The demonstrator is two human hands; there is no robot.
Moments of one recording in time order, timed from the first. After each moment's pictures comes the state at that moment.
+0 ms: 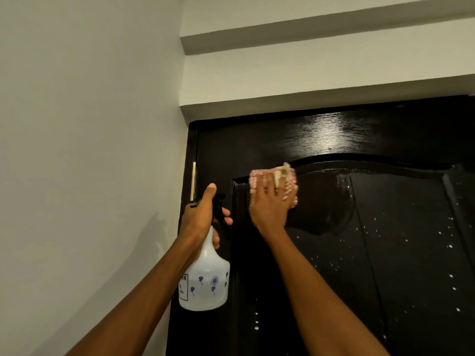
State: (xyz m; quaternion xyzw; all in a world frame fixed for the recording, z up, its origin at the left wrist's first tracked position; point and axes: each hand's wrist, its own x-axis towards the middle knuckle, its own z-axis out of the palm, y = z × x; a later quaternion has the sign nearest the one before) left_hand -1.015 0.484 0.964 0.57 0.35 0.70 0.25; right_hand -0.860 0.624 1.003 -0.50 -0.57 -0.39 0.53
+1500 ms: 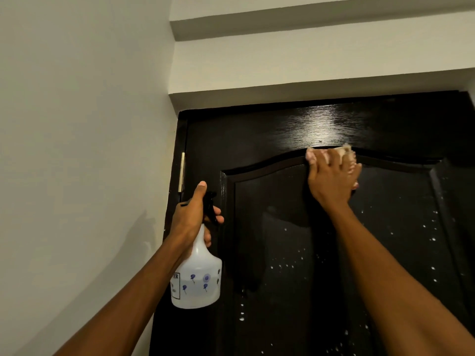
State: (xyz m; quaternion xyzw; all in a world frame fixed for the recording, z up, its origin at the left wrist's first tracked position) left_hand -1.004 0.490 0.951 0.56 0.36 0.70 0.27; right_hand -0.692 0.607 1.042 -0.53 -0.47 -0.37 0.60
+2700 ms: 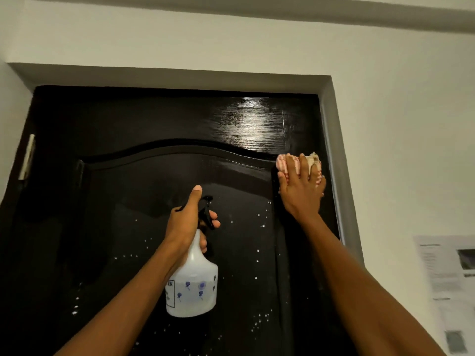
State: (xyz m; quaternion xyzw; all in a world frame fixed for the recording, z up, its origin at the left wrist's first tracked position) left_hand -0.669 0.468 0.929 0.58 0.33 0.65 0.37; right_hand -0.387 0.558 0.989 -0.57 -0.49 -0.37 0.54
